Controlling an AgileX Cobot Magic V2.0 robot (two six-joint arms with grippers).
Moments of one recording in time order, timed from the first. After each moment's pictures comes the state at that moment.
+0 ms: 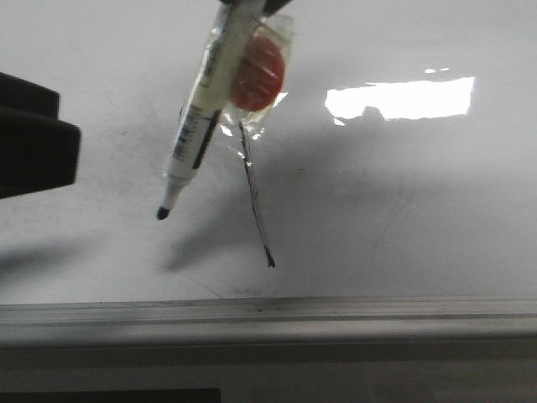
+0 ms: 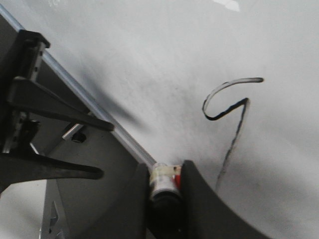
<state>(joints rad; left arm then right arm) -0.98 0.79 -0.30 0.17 -0.18 0.00 0.92 1.14 -1.03 0.08 0.62 0.18</state>
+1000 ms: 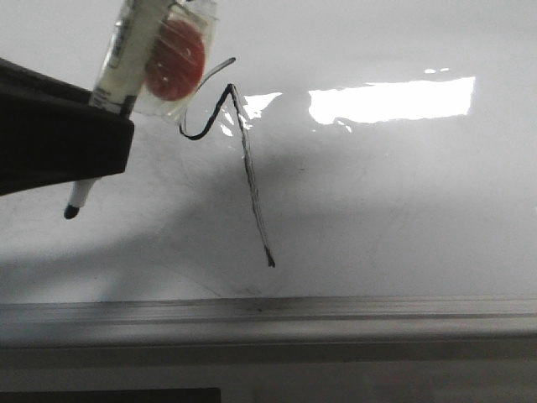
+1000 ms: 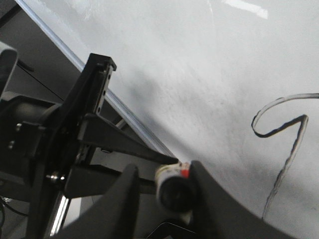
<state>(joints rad) -0.99 0.89 -0.33 0.12 -0.24 0.02 0.96 1.17 -1.03 0.15 0.53 0.19</state>
